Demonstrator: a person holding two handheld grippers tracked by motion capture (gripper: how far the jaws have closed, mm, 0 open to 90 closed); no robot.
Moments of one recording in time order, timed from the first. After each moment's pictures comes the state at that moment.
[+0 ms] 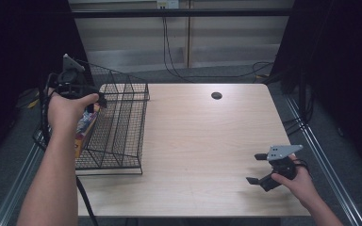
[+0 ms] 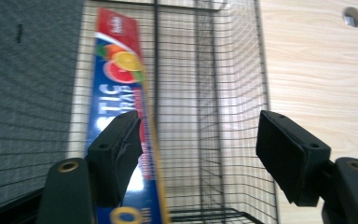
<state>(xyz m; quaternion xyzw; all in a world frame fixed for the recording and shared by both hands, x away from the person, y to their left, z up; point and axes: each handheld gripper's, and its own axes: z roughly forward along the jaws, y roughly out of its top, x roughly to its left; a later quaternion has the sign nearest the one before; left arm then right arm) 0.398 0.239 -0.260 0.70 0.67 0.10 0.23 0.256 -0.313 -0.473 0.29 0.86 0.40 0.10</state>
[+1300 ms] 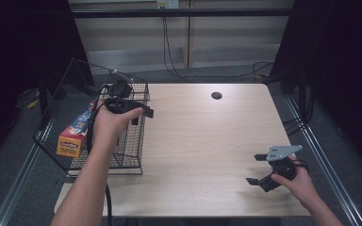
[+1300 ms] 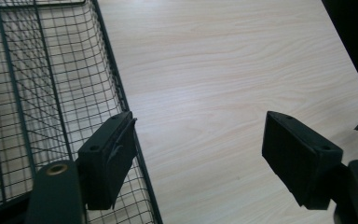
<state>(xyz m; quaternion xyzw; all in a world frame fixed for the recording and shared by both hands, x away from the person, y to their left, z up) 0.383 0.147 -0.298 0.78 0.55 0.04 0.31 0.255 -0.313 -0.474 0.29 0.86 0.40 0.10</state>
